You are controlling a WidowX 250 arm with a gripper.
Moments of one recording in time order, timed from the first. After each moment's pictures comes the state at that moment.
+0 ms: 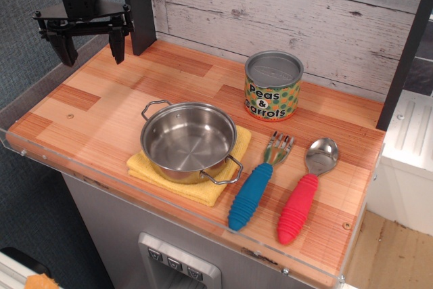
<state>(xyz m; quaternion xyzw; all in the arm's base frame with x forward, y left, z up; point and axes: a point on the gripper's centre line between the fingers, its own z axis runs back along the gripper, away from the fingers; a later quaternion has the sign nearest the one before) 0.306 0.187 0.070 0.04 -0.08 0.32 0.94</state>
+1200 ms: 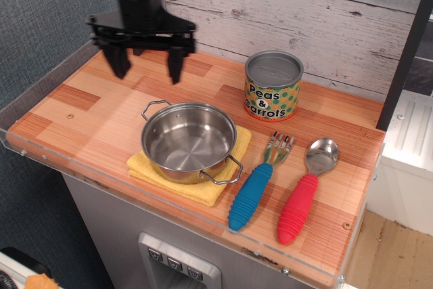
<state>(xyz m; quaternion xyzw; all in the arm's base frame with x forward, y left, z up) 0.292 0.078 0.095 0.04 -0.10 0.18 0.98</state>
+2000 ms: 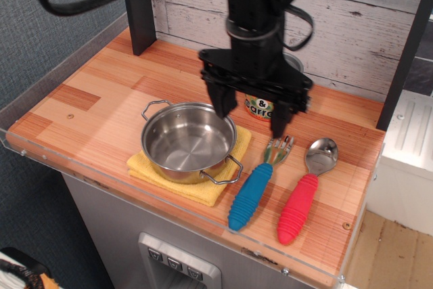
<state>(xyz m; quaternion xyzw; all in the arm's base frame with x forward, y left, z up) 0.287 -0.042 0.082 0.00 -0.09 -0.01 1.00</state>
